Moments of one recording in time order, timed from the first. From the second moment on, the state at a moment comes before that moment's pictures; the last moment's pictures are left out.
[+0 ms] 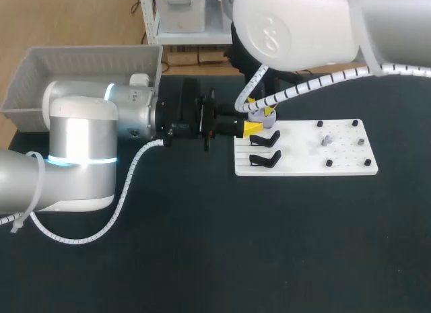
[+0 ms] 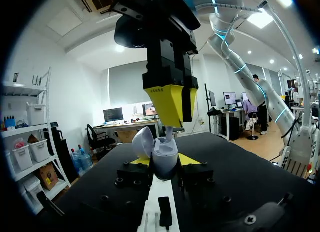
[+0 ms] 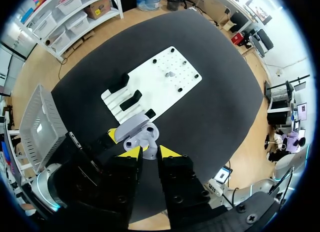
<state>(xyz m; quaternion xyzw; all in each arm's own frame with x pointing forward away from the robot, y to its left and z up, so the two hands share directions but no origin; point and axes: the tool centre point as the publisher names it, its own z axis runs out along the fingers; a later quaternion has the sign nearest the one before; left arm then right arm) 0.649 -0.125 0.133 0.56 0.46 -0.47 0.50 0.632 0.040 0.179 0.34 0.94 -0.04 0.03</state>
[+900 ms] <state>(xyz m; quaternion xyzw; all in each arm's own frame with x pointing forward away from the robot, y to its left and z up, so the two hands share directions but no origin) 0.648 -0.125 0.133 0.56 0.46 -0.47 0.50 0.637 0.034 0.172 0.35 0.94 -0.04 0.03</state>
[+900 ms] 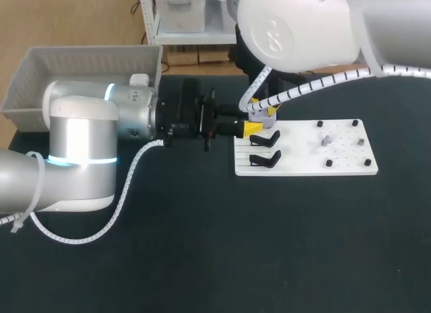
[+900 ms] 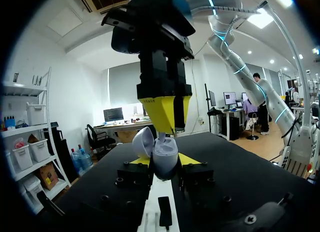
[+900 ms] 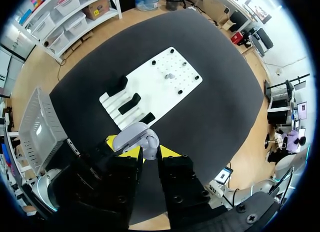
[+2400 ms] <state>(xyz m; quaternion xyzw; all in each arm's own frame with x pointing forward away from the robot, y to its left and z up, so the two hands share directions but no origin) 0.649 -0.125 0.133 0.56 0.46 -0.47 0.50 0.608 -0.078 0.185 0.15 0.97 -0.01 0.18</state>
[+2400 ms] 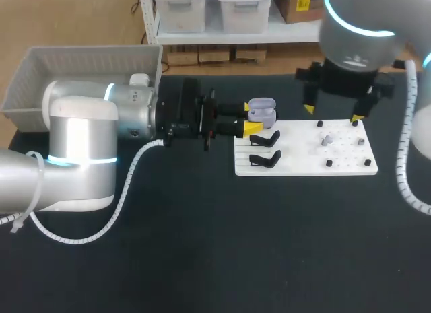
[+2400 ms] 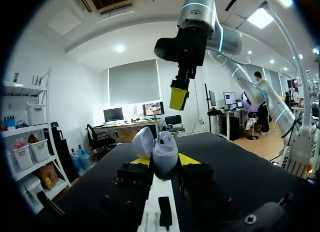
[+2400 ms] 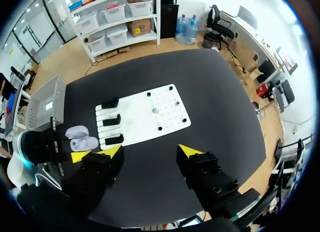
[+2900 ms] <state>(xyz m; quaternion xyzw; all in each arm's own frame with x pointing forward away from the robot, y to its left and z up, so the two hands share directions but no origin) 0.649 -0.125 0.133 0.56 0.46 -0.47 0.50 0.634 -0.103 0.126 0.13 0.98 0.04 0.14</state>
